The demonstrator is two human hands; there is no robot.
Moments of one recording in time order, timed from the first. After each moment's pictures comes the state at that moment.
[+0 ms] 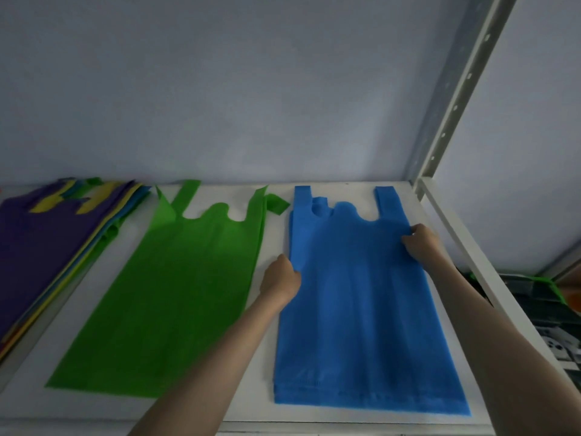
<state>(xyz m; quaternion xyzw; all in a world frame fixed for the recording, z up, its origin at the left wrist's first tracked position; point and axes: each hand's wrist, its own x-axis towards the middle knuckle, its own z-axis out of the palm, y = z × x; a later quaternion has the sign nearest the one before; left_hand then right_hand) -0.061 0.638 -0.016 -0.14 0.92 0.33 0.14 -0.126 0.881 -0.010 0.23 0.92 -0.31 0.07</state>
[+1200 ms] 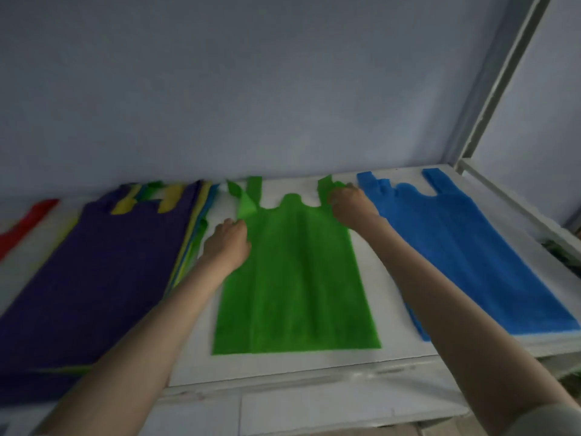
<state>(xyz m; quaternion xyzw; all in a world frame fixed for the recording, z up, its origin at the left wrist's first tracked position) -0.037 0.358 0.035 0.00 1.00 0.07 0.04 -0.074 0.573 0.053 0.03 0.98 -0.17 -0.02</state>
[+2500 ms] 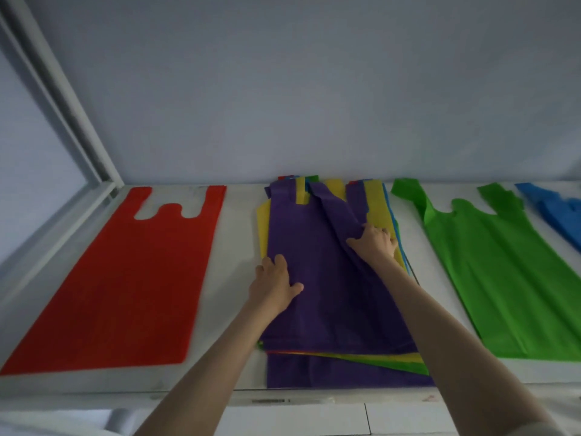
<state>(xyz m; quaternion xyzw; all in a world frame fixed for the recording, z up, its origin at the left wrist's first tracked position) 0.003 -0.009 -0.006 -0.03 0.97 0.22 0.12 -0.071 0.170 0.001 0.17 0.96 -0.22 0.04</state>
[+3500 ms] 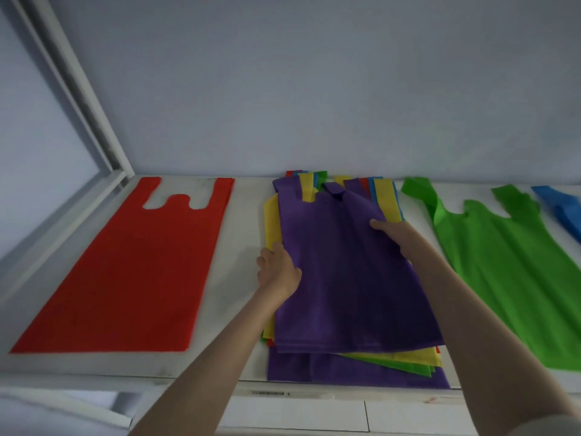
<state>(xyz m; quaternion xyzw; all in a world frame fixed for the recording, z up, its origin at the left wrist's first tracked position) -0.007 0.002 0.003 -0.14 0.94 0.29 0.11 -0.095 0.209 0.005 0.27 0.77 -0.57 0.10</state>
